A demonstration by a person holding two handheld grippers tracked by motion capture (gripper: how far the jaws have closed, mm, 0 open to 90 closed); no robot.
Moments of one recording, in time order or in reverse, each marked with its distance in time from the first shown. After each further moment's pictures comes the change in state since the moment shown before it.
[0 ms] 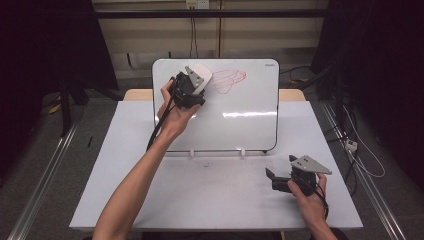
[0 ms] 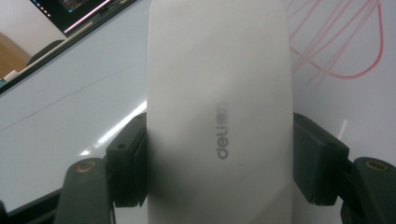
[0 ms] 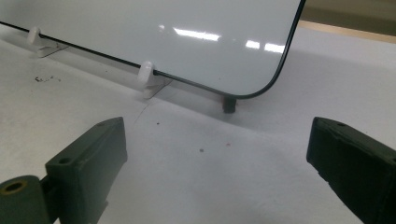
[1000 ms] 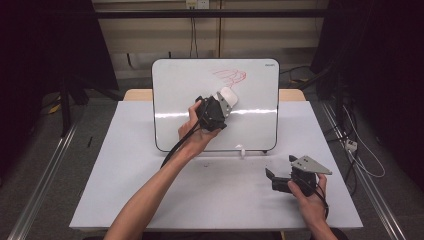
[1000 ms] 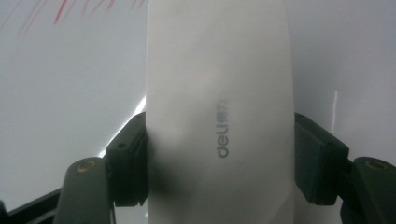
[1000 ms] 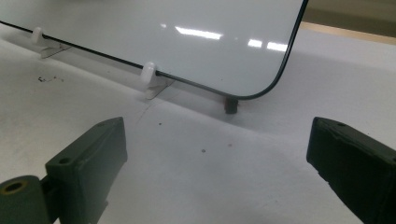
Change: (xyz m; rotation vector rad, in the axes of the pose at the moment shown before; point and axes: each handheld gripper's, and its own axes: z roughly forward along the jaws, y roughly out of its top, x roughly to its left) left arm -0.080 -0.009 0.002 0.005 -0.102 0.187; right arm 0.000 0.000 -0.001 -0.004 0.004 -0.004
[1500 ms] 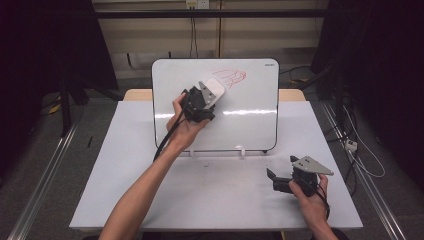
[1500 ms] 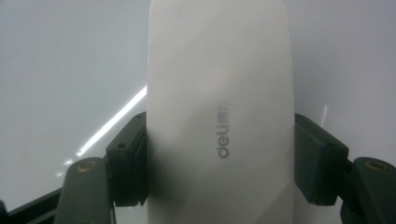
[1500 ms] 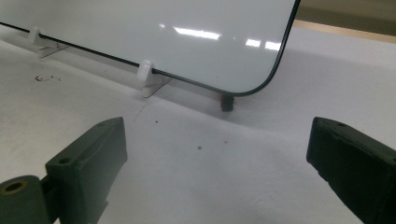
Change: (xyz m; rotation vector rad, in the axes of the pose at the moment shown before) left arm 0.056 -0.019 -0.012 -0.010 0.032 -0.176; right arm -0.002 -0.001 -0.001 -0.001 -0.006 0.005
